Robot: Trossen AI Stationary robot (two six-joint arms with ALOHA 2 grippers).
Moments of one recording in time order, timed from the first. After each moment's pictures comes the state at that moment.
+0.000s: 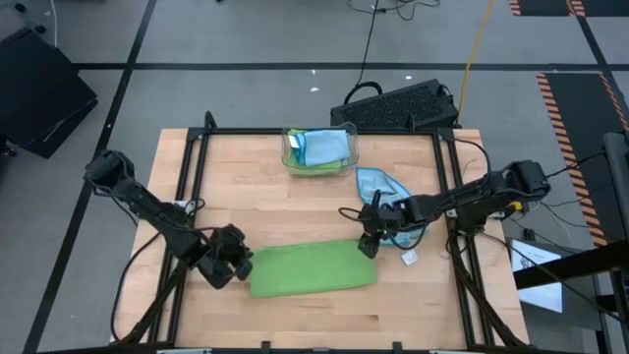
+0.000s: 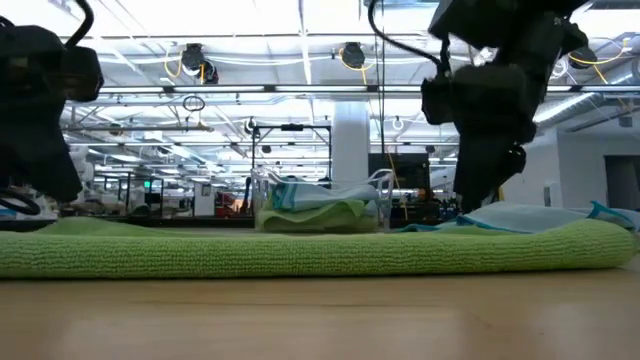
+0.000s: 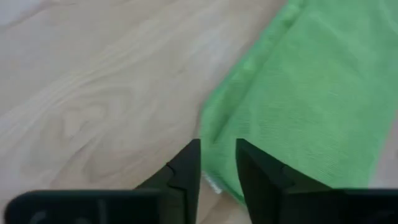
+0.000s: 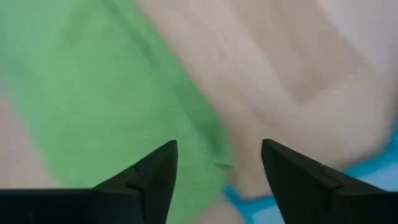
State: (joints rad) left arm -0.72 1.29 0.57 -0.48 -0.52 -1.47; right arm 0.15 1.45 0.74 -0.38 0.03 0.76
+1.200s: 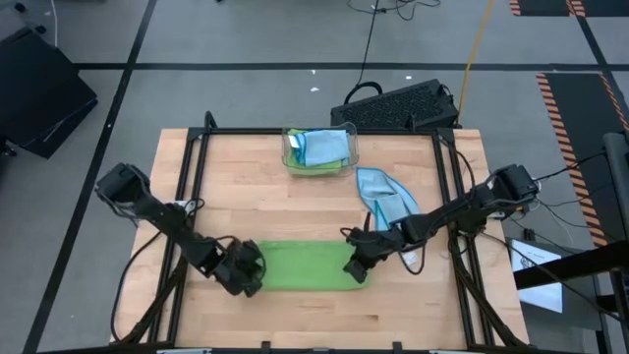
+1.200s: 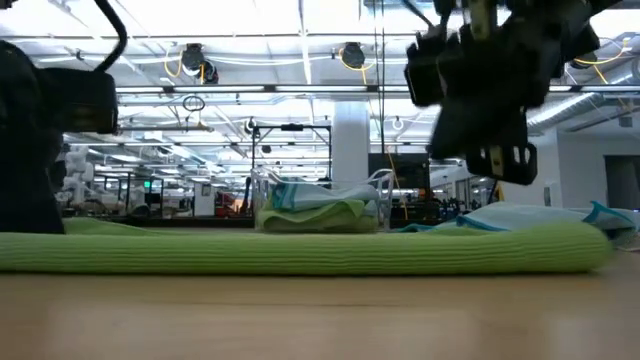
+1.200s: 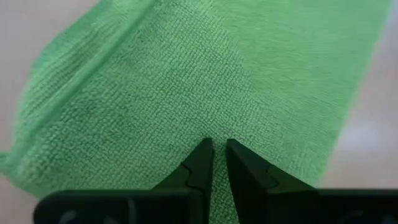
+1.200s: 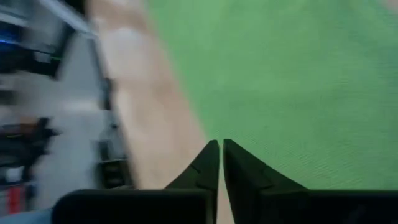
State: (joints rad) left arm -0.67 1.56 0.59 -0.21 -0.32 -1.25; right arm 0.33 1.58 0.74 0.11 -0.11 1.10
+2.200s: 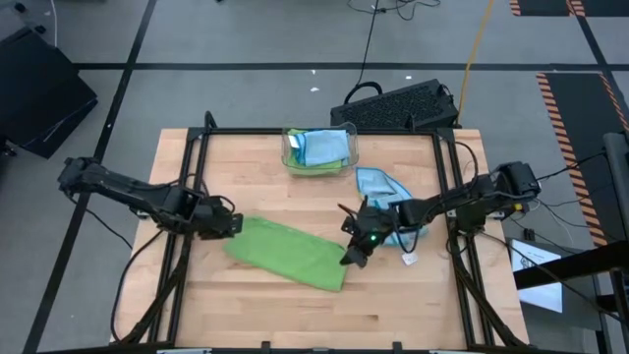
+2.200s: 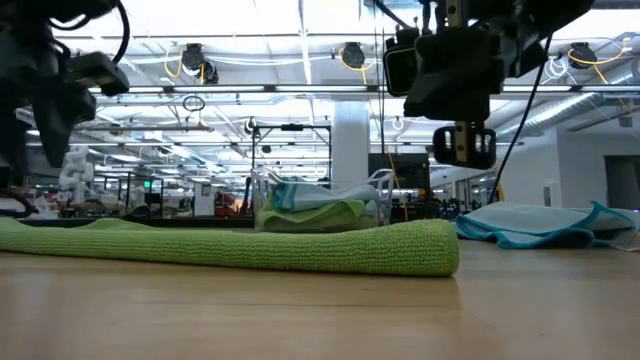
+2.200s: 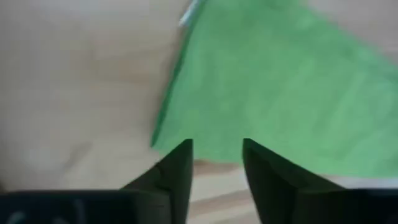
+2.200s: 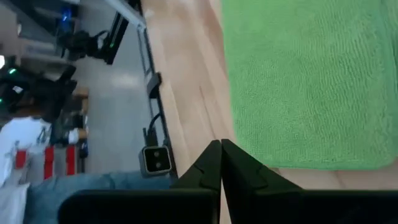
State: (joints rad) left arm -0.24 0.87 0.58 -0.91 0.04 -1.86; right arm 0.16 1.54 0.74 0.18 -0.41 1.01
